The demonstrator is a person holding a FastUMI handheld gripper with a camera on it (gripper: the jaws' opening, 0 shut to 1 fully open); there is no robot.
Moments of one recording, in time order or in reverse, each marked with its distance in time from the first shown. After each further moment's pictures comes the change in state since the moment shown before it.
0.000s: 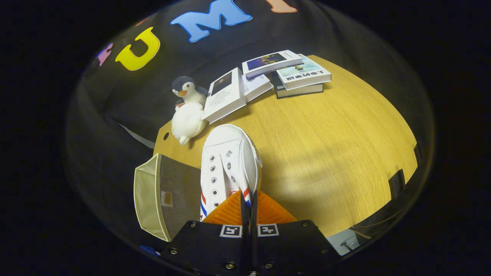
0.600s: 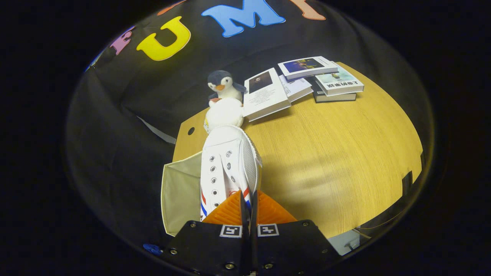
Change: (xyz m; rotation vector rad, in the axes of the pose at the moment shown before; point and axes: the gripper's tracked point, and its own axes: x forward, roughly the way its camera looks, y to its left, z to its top) arm -0.007 0.114 -0.004 -0.065 0.009 0.080
